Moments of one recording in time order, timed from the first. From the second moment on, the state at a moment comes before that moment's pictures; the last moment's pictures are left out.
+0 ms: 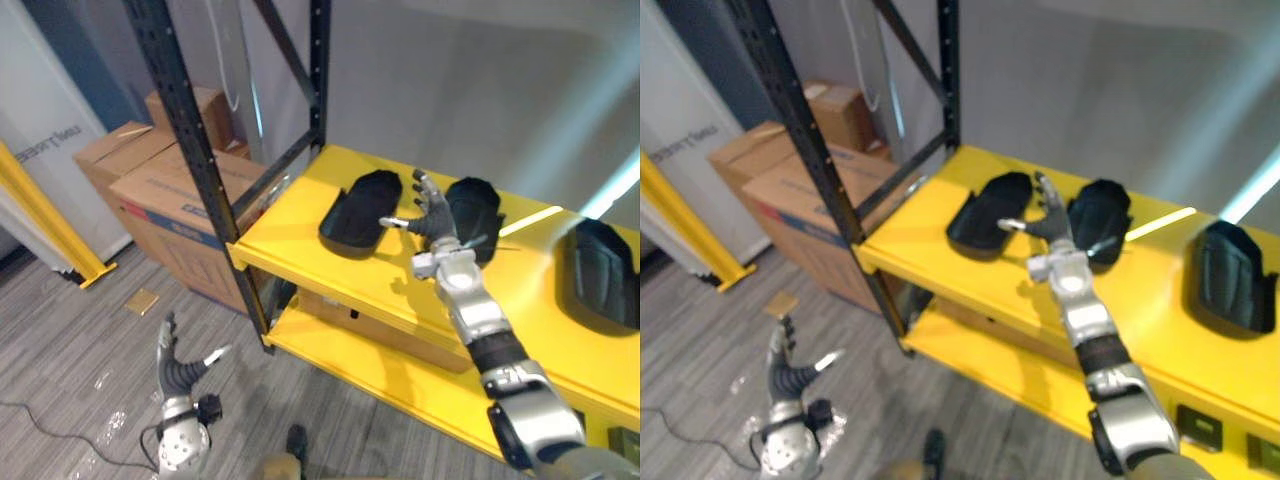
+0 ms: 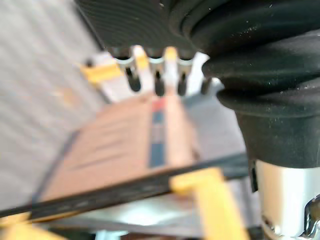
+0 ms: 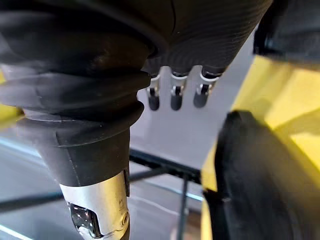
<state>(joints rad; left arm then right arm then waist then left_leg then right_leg) 0.30 0.14 0.06 0.23 0.06 -0.33 0.38 -0.72 -0.32 0.18 0.63 0.11 -0.10 -0.17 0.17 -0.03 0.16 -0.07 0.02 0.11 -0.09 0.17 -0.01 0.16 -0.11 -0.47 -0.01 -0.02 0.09</state>
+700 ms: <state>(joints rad) 0.11 0.15 -0.14 0.44 -0.11 -0.33 0.27 -1.16 -0.45 0.11 0.75 0.02 -0.05 -0.50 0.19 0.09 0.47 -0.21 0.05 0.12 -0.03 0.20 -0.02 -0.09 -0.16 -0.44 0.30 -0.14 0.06</state>
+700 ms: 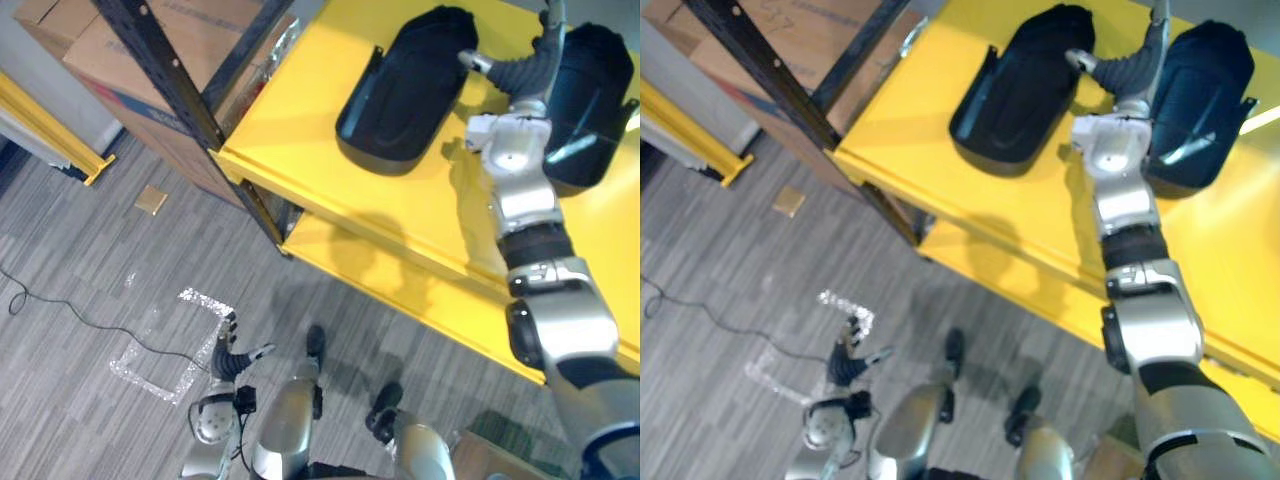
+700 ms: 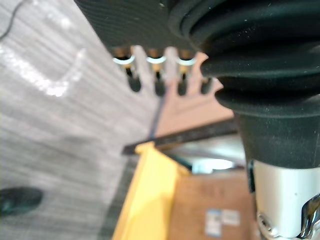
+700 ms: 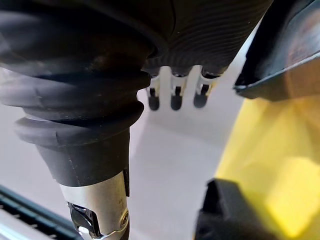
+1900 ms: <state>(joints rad) 0.12 0.15 -0.23 0.46 -0.16 -0.29 0.27 -1.23 -0.46 0.32 0.65 0.10 0.18 -0.19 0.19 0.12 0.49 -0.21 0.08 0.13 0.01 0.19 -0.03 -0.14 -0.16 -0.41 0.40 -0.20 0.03</state>
